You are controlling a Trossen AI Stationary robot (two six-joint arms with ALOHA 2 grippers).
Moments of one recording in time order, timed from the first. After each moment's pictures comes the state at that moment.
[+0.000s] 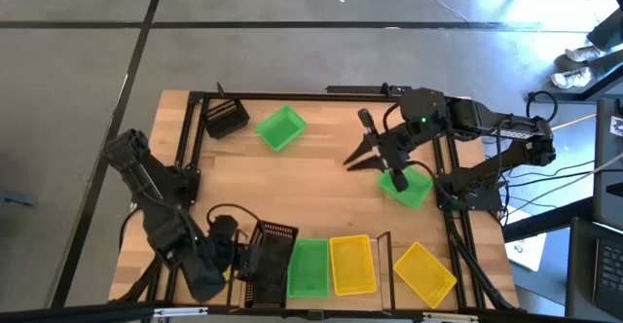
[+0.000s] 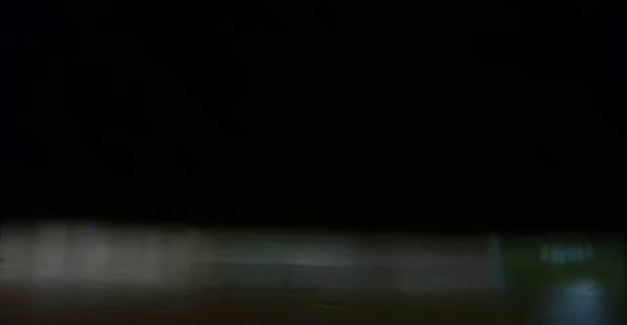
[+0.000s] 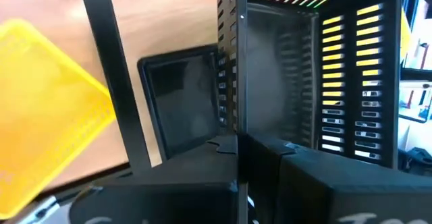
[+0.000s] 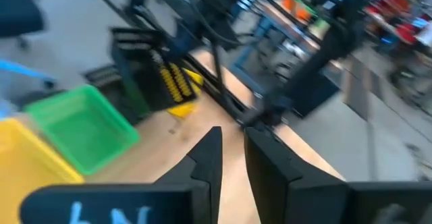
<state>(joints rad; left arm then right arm) -0.86 1.58 1.56 -1.03 -0.43 -2.26 0.02 1.34 1.61 -0.66 -0.36 -0.68</state>
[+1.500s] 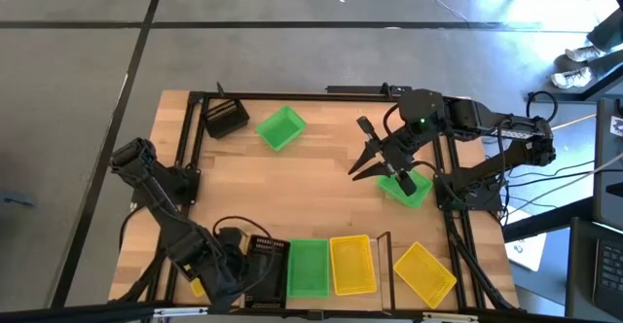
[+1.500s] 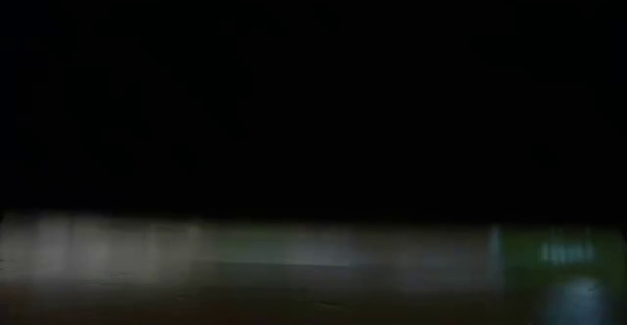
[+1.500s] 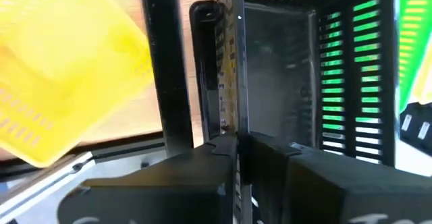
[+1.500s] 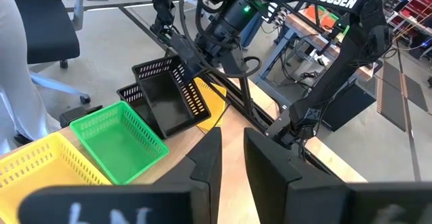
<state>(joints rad) -0.83 1.68 1.56 -1.04 -0.20 -2.34 0.02 1.34 1.61 -0.68 -0.47 -0.63</state>
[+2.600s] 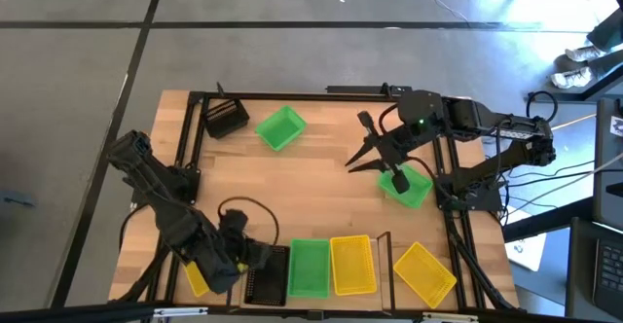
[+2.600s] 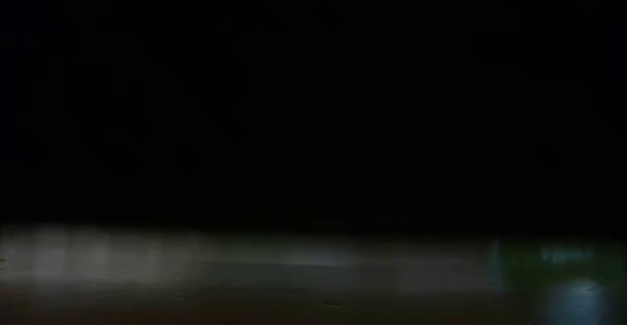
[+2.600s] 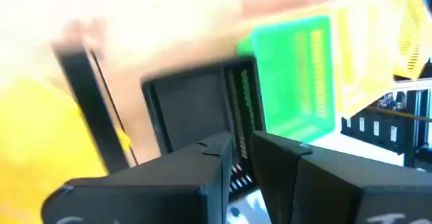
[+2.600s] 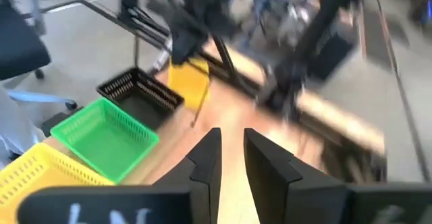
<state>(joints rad) -0.79 1.59 1.56 -1.06 -0.40 -2.08 0.02 1.34 1.61 -0.71 -0.33 -0.47</state>
